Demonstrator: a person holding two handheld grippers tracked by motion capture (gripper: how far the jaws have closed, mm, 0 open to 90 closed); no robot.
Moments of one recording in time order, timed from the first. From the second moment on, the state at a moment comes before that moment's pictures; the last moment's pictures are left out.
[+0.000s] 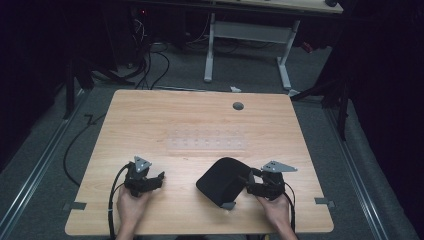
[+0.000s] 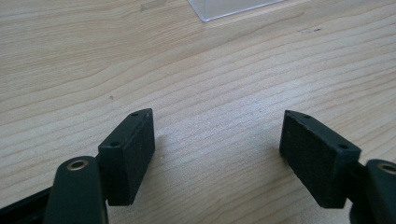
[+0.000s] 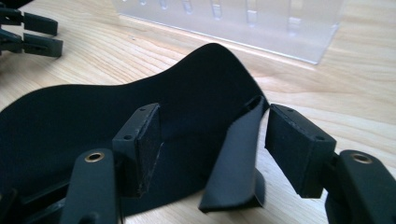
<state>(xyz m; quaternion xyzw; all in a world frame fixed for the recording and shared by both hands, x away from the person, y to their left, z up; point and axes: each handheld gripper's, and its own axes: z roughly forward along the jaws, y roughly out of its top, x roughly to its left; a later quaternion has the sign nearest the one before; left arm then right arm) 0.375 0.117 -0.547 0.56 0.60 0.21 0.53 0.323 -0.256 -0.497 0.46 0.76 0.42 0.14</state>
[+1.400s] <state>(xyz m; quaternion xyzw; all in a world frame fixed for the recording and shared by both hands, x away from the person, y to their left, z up) 0.374 0.115 -0.547 0.57 0.59 0.21 0.53 0.324 -0.255 -0.512 0.41 0.78 0.47 0.07</state>
